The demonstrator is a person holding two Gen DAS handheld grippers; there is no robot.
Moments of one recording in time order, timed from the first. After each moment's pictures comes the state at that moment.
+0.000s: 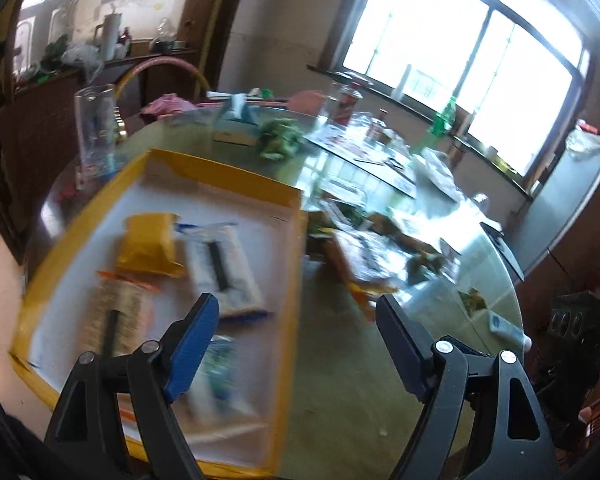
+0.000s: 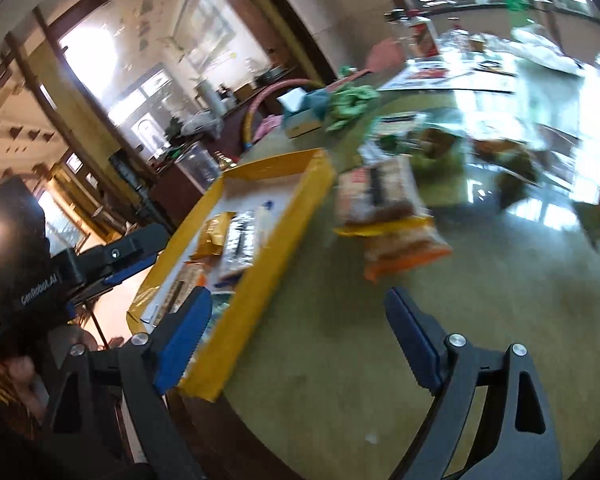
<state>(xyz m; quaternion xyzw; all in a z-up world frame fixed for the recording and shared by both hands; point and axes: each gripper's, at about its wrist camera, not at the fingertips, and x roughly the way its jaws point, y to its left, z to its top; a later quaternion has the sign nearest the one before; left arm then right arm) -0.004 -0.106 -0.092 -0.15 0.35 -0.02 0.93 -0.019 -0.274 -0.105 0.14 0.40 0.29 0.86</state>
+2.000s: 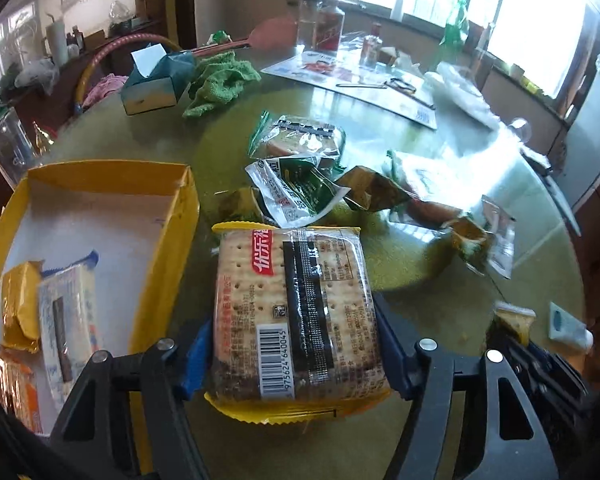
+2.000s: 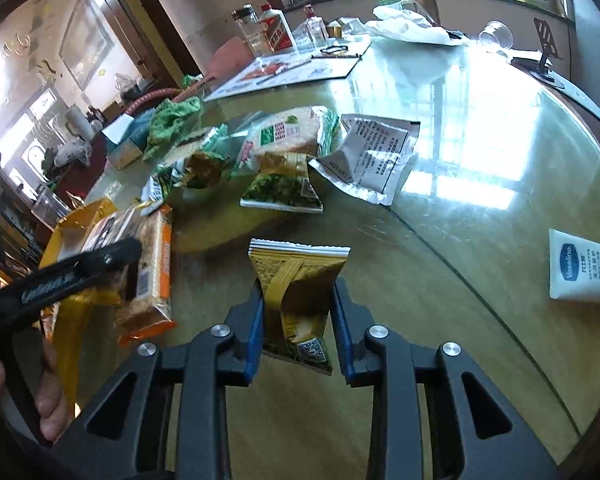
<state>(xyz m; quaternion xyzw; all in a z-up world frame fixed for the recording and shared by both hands) 0.128 -0.203 -0.146 -0.06 0.46 -0.01 0.89 0.066 -0.384 -0.143 0.12 0.44 0.09 0.88</state>
